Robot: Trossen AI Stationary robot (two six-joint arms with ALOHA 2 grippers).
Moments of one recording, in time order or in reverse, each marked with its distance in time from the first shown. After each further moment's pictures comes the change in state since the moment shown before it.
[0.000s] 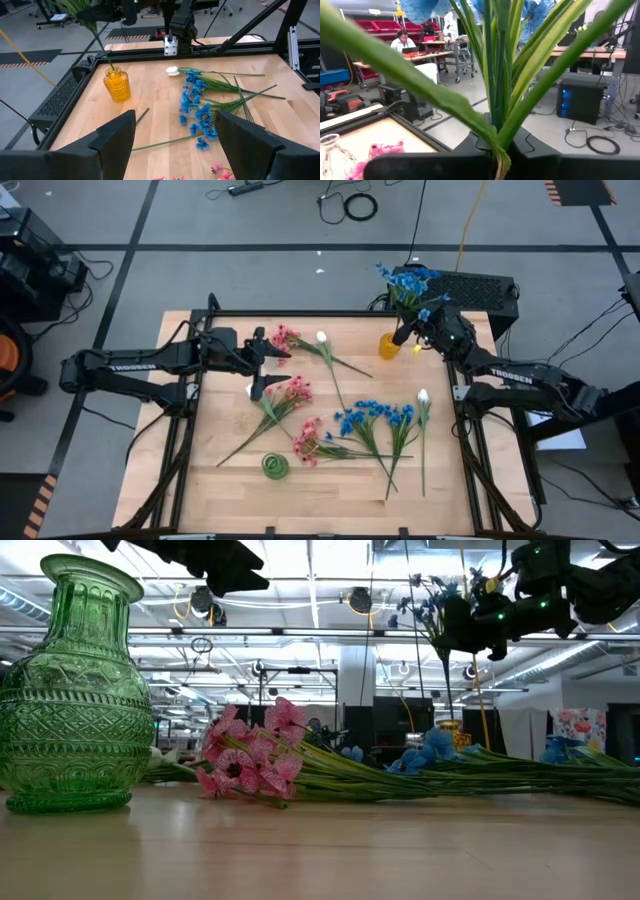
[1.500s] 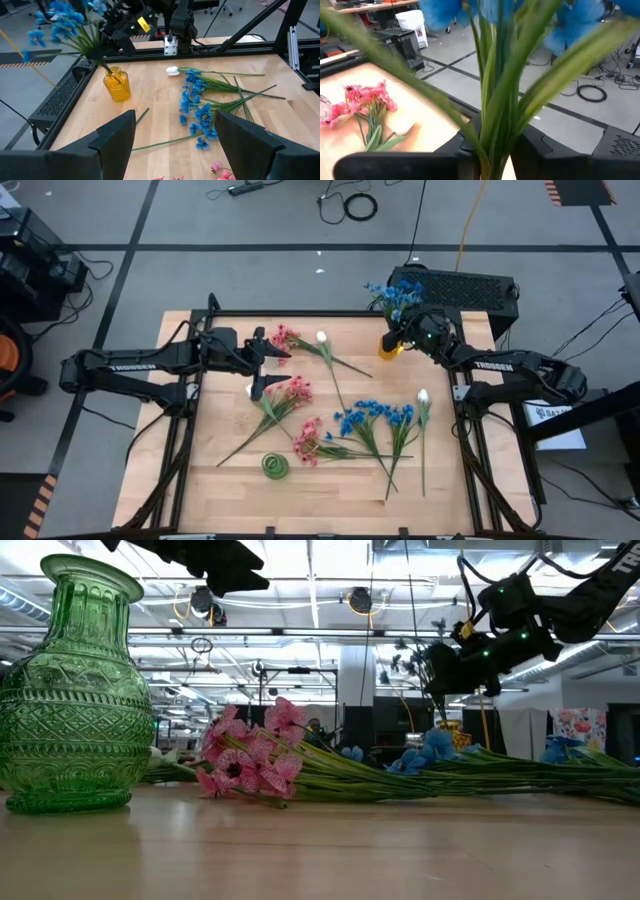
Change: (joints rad) left arm 0.000 0.000 0.000 0.000 0.000 0.000; right arm -0.003 0.221 0.000 -0.063 0.022 0.061
